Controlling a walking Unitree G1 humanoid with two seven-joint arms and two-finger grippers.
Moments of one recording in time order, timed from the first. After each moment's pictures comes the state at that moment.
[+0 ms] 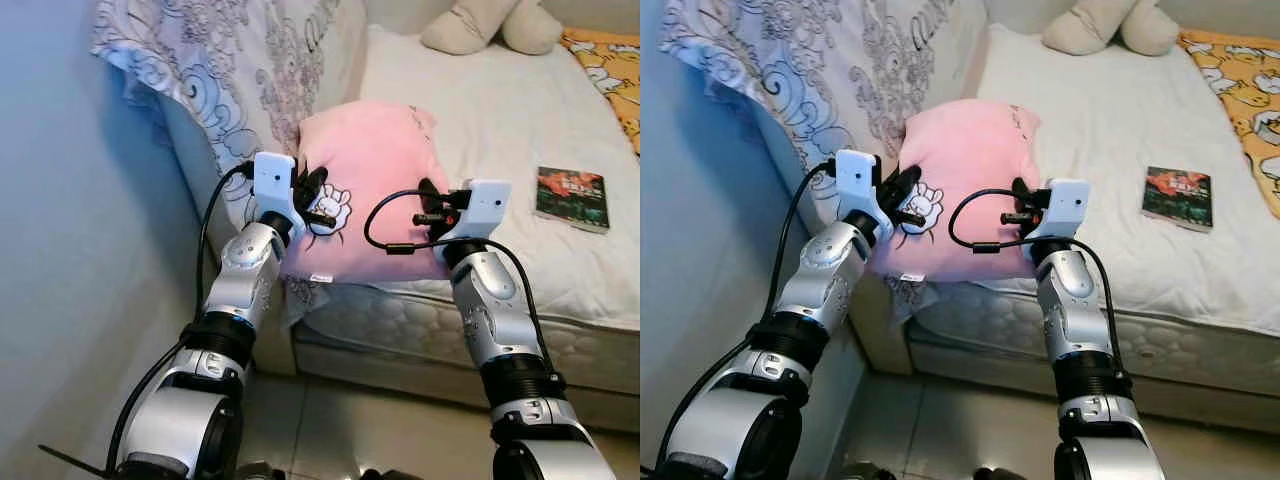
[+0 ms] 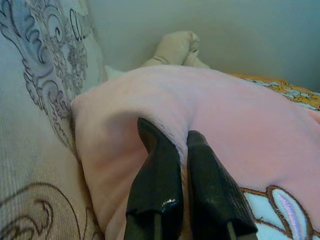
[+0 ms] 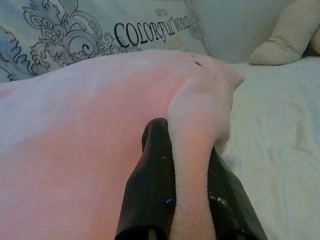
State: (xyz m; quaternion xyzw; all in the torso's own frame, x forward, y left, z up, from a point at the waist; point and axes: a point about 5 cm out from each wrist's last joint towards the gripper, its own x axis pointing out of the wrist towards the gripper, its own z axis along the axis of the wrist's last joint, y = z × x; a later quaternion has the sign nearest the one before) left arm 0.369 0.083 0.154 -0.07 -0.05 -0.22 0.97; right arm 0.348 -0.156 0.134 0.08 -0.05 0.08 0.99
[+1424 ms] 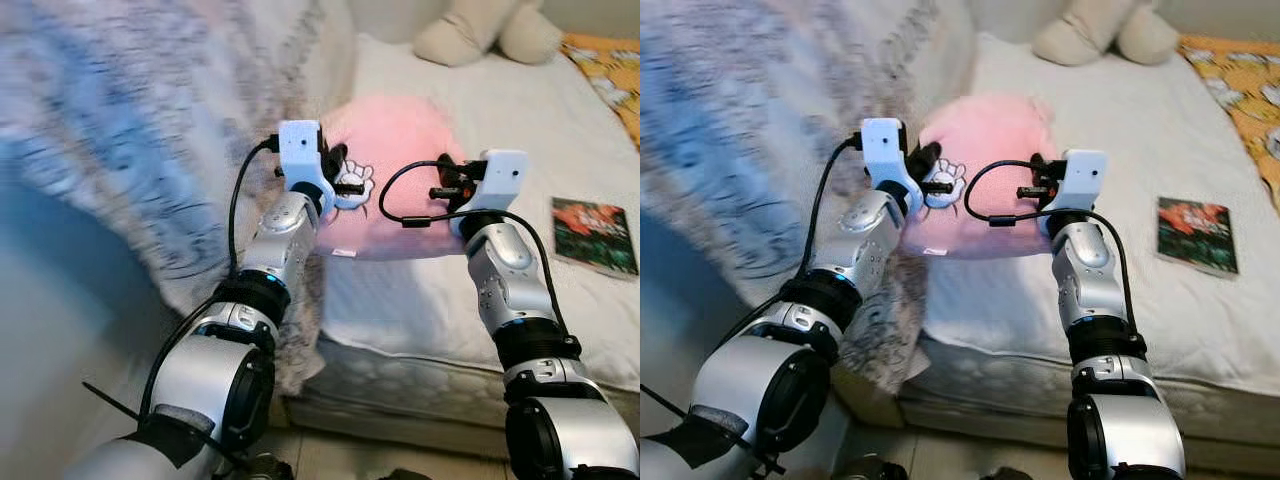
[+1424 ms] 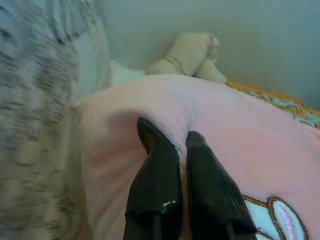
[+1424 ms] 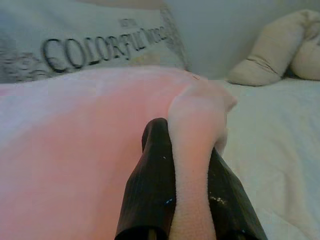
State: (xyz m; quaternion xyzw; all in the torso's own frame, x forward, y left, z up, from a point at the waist) left arm 0.392 0.049 0.182 -0.13 -0.01 -0.17 0.98; right arm 0.371 -0.174 0.156 0.05 -0.06 0.07 0.99
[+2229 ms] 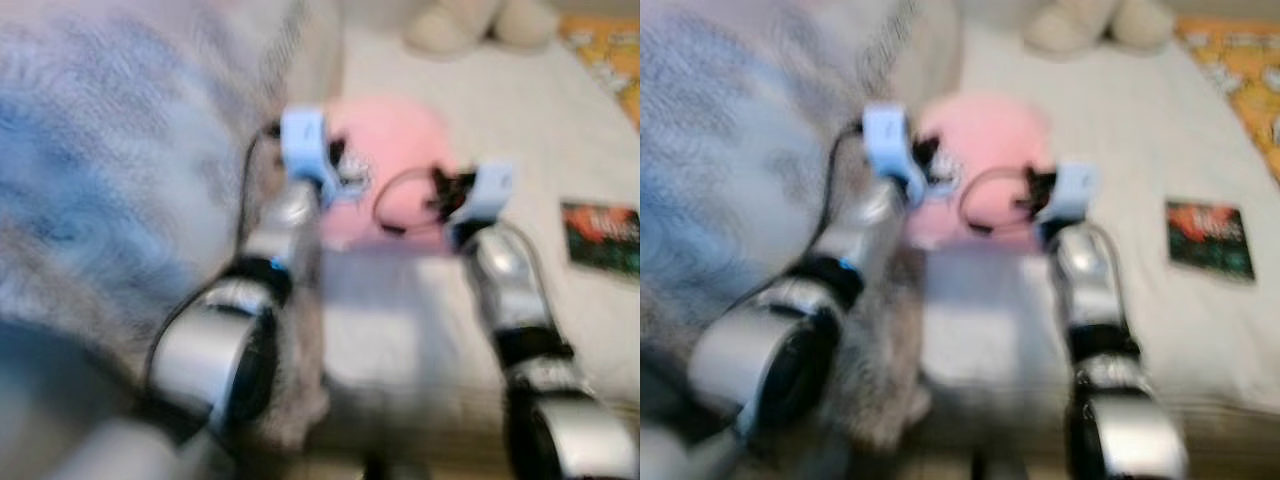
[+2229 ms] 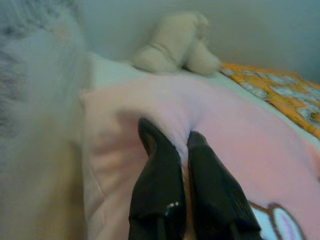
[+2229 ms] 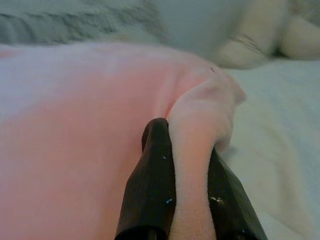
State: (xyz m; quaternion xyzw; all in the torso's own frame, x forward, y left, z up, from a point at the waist) left arm 0.395 0.028 0.190 -0.11 -0.01 -0.18 0.98; right arm 0.368 -0.183 0.140 0.05 -0.03 0.06 1.00
